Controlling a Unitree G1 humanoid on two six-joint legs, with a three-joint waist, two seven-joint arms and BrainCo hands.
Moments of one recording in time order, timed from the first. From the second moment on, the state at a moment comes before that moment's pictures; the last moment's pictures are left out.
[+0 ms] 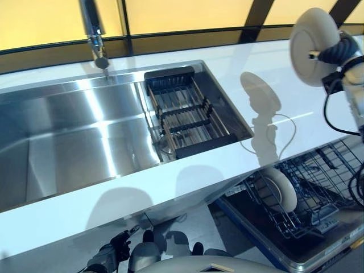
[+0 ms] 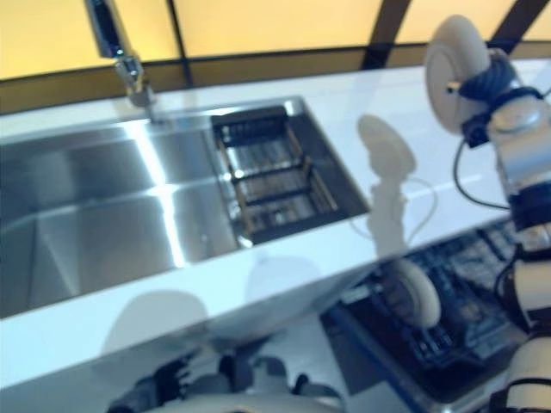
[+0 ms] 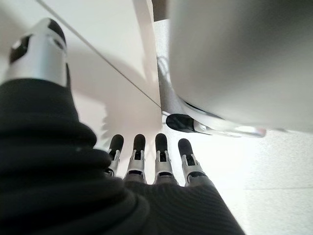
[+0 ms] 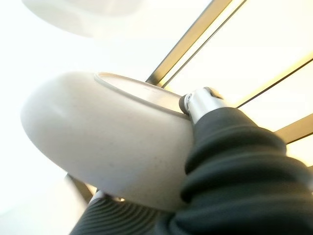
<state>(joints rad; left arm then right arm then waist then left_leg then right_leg) 0.02 0.29 -0.20 1.15 -0.53 0.06 -0.08 -1.01 -1.03 0.43 0.63 0.17 0.35 0.04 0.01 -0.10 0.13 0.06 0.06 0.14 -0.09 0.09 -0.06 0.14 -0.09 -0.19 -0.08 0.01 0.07</state>
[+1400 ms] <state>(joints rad) 0.06 0.28 -0.17 1.15 -0.53 0.10 -0.09 -0.41 -0.91 0.24 0.66 0.01 0.22 0.20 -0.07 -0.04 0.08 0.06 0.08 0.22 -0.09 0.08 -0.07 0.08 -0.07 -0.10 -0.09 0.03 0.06</state>
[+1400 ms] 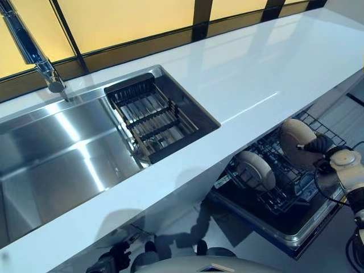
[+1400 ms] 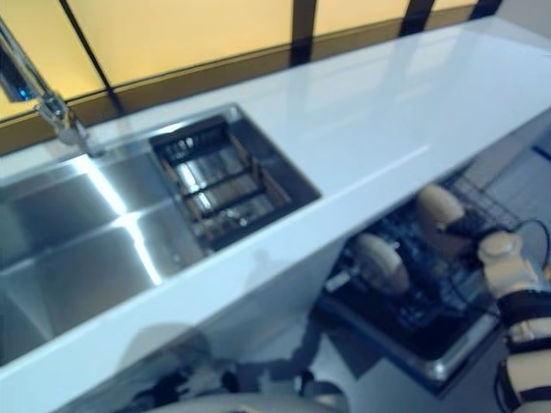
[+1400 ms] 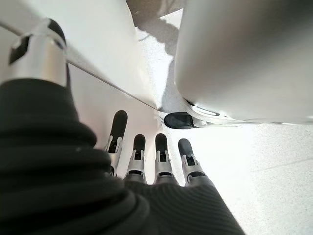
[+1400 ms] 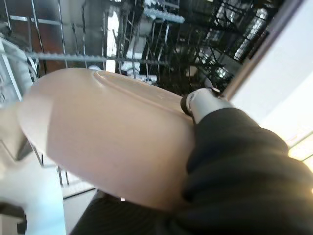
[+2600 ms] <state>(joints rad) 0.03 0.27 -0.17 1.15 -0.53 0.09 -0.13 -0.45 -0.76 0.28 0.93 -0.12 0.18 0.26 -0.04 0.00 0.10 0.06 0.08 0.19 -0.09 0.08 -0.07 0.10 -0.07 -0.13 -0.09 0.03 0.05</state>
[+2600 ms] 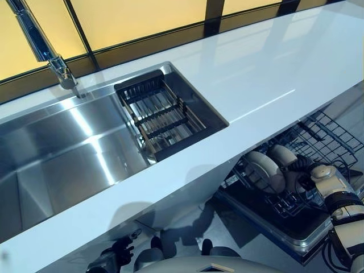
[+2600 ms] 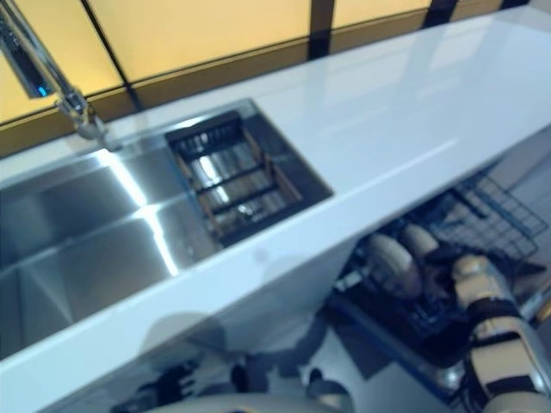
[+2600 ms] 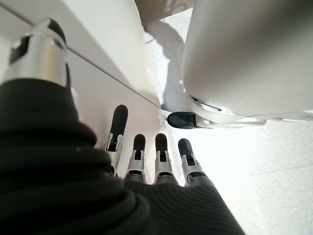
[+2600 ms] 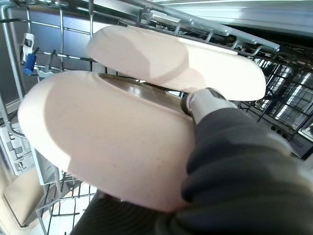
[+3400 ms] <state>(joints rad) 0.03 0.26 -0.17 1.15 -0.53 0.09 -0.13 -0.47 -0.76 0.26 0.91 -0.06 0.23 0.23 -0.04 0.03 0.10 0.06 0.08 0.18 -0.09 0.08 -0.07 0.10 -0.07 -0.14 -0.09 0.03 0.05</state>
